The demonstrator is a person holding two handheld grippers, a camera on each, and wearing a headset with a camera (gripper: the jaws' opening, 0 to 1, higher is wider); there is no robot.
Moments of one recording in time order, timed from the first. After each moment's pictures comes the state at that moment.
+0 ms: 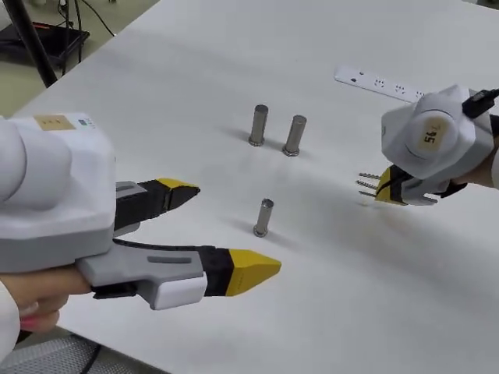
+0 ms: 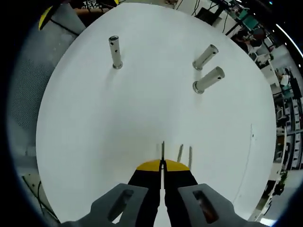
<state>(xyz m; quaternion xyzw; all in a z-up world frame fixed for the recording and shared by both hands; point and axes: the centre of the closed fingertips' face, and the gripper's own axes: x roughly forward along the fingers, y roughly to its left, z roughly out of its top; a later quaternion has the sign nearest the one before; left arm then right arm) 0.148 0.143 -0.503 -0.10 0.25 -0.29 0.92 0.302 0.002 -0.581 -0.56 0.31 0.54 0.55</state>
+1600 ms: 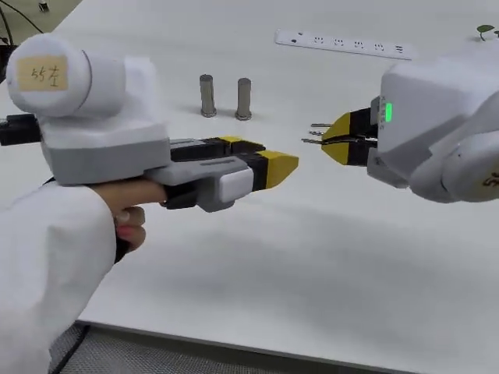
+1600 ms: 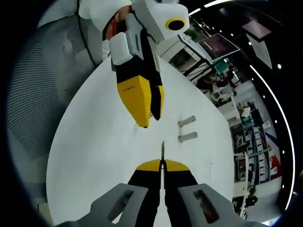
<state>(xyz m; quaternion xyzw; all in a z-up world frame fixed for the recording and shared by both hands) 0.182 0.065 -0.485 -0.16 0.23 -0.36 0.89 0.207 0.027 -0.503 -0.56 0.09 0.51 0.65</state>
